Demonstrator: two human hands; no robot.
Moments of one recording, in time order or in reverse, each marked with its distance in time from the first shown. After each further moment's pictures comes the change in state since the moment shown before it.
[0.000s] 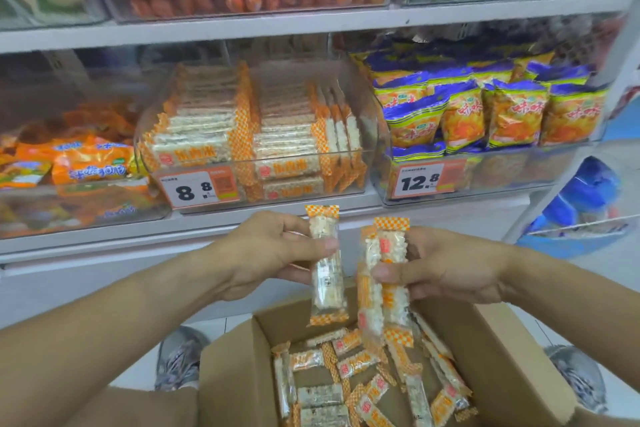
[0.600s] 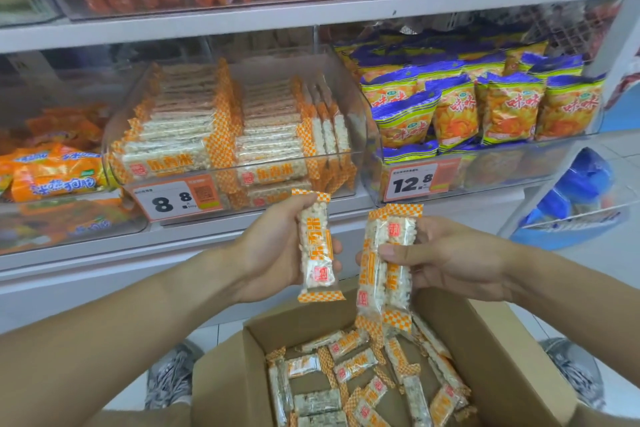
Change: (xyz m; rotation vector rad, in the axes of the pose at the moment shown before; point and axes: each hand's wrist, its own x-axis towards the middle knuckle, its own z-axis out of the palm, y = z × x) left_hand 0.037 0.011 0.013 -0.383 -0.081 -0.189; right_hand 0.008 0.004 -0.025 0.201 0.146 -0.071
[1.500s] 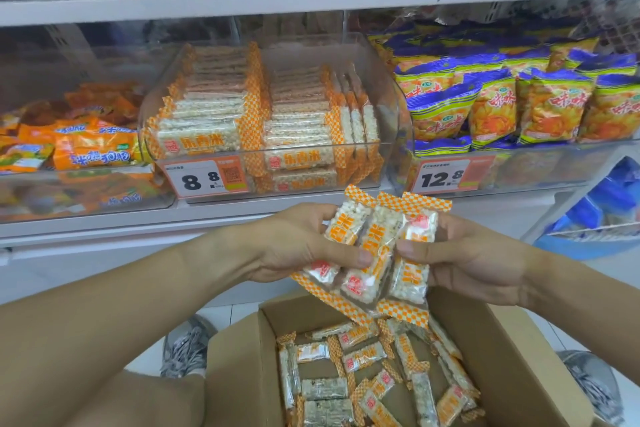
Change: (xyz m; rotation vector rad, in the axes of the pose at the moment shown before) left_hand 0.000 -0.007 -0.017 0.378 -0.168 0.095; right_hand 0.012 0.010 0.002 0.125 -0.159 -0.069
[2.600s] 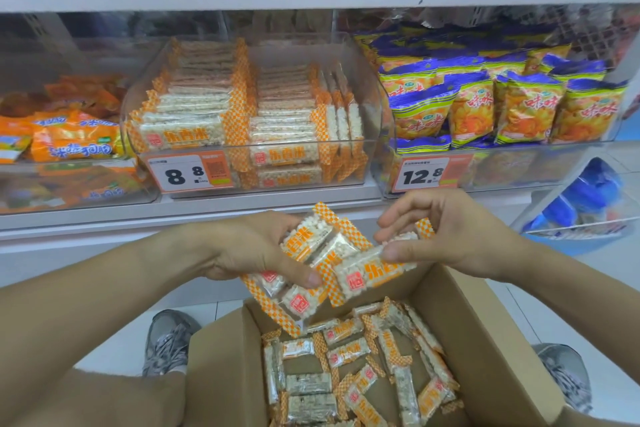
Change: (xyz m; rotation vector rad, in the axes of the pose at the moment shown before) left_hand -0.022 -0.006 -0.017 0.439 0.171 -0.076; right_hand -0.015 -0.020 -0.002 -0.706 0.259 -0.286
